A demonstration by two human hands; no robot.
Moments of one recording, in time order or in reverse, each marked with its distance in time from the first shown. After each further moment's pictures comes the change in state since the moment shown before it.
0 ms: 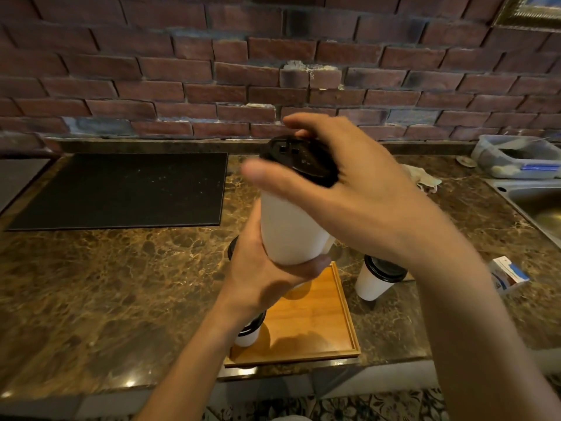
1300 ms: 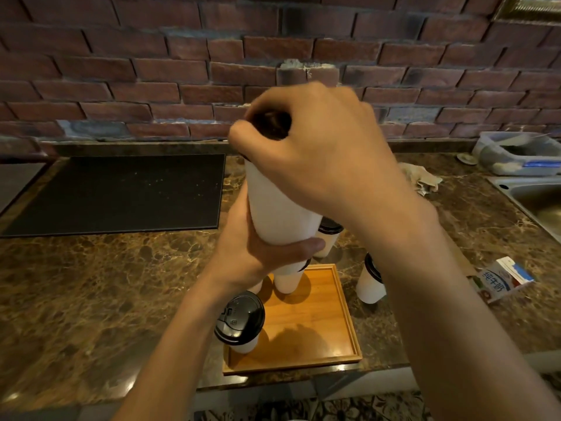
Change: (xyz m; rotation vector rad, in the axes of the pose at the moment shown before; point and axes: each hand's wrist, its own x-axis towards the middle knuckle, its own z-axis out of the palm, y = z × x) left_hand 0.032 0.011 -0.014 0.010 -0.070 0.006; right_hand 0.046 -0.011 0.007 -0.221 0.182 -0.155
